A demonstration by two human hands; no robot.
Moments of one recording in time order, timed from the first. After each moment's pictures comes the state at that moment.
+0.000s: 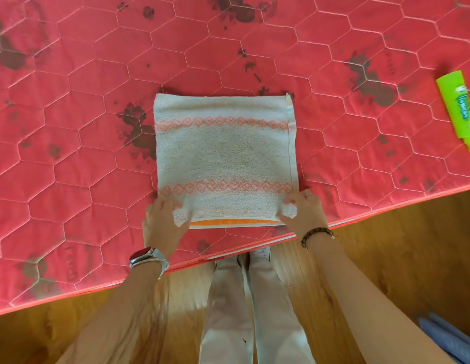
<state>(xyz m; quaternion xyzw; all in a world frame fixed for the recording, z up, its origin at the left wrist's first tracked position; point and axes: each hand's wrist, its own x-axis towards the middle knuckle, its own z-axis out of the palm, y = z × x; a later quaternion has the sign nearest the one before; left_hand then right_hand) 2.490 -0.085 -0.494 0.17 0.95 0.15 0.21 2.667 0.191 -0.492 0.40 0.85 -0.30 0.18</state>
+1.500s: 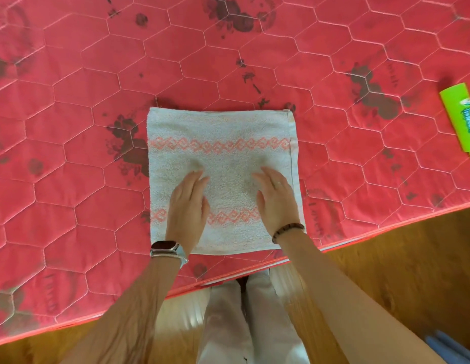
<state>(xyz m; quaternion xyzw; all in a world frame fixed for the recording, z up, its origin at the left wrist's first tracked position) 2.466 -0.010 -0.513 0.36 0.89 0.25 0.11 2.577 0.171 -0.500 0.29 0.92 -0.27 -0.02</state>
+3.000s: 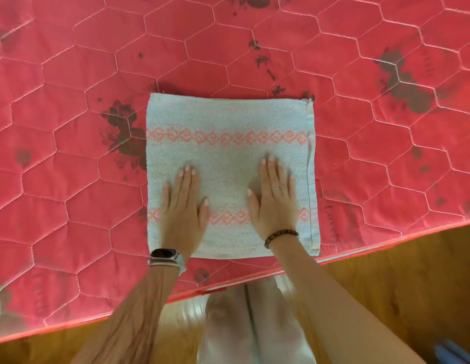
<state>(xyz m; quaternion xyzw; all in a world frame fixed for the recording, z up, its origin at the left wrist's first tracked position) 2.470 -0.030 -0.557 0.35 0.93 0.07 0.08 2.569 0.149 -0.551 0.30 0.94 -0.13 0.08</state>
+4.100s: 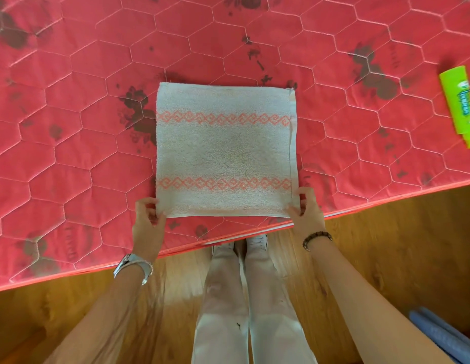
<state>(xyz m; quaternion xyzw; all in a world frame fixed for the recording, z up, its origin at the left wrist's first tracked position) 2.516 -0.124 -0.488 -0.05 0.88 0.39 0.25 2.693 0.171 -0.483 0.50 0.73 -0.46 0.07</state>
